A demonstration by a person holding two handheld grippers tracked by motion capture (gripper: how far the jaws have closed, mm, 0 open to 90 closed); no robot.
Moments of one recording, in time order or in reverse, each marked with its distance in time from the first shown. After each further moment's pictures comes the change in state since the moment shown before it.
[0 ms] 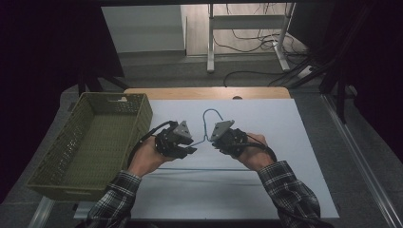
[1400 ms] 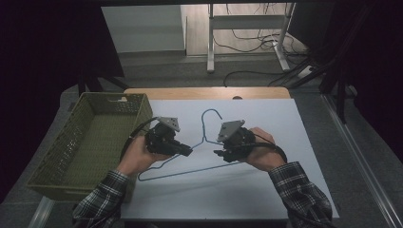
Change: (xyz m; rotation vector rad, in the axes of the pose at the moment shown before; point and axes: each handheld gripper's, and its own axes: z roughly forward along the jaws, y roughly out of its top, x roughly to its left) left arm 0.013 -0.010 -0.024 -0.053 -0.271 -0.126; right arm -0.004 -0.008 -0.022 -0.057 0.024 -0.036
